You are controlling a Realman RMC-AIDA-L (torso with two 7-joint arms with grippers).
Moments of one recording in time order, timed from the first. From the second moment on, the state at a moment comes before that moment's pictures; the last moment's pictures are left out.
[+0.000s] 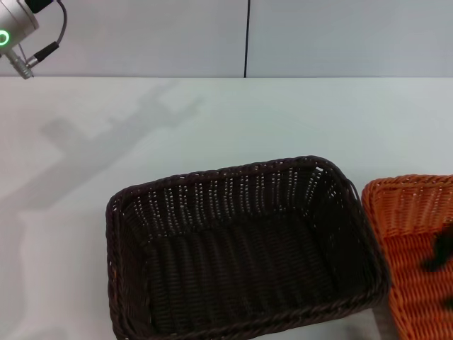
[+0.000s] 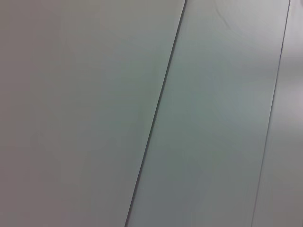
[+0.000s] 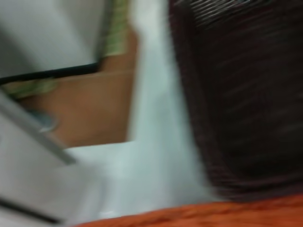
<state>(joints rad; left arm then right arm) -0.63 -2.05 -2.31 -0.79 1.28 -1.19 1.62 0.78 1.96 -0.84 -1.09 -2.62 -2.15 1.52</state>
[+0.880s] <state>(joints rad) -0.62 -2.06 -2.30 -0.78 1.27 -1.19 1.61 0.82 1.89 -0.86 -1.01 -2.70 -1.69 1.45</state>
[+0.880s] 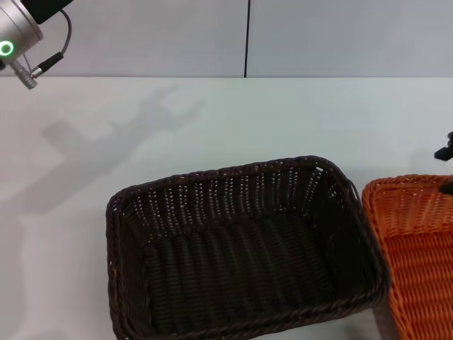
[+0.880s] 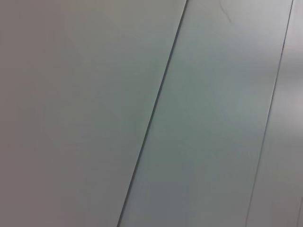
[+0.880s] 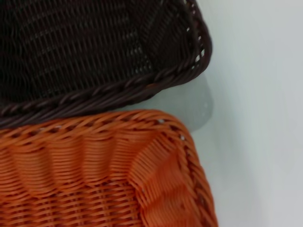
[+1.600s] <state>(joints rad) -0.63 -2.06 -2.29 -0.77 1.27 -1.18 1.60 0.83 1.90 -0.84 -0.78 -2.67 -1.50 1.35</state>
